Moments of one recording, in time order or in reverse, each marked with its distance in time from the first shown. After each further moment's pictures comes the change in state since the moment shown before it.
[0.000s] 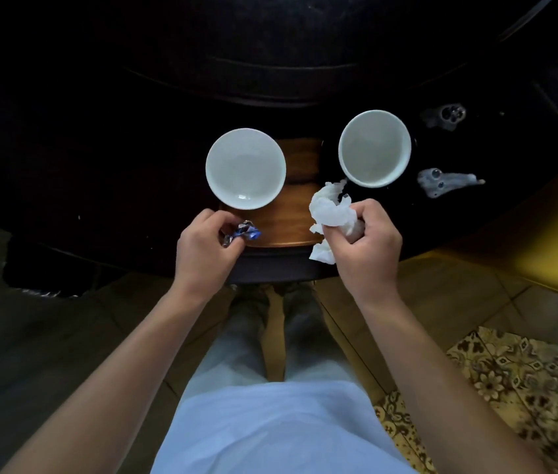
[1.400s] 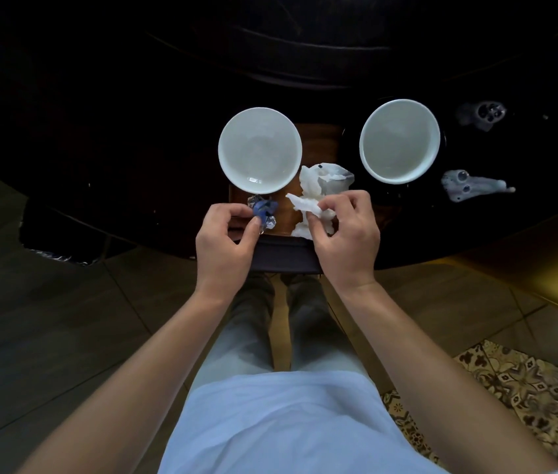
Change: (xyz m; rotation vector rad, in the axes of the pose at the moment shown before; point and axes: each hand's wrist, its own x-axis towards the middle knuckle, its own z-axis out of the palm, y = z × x) left_hand -0.027 0.012 0.032 -0.369 0.211 -0.147; right_hand 0.002 0.024 0.041 -0.186 -0.085 -0.194
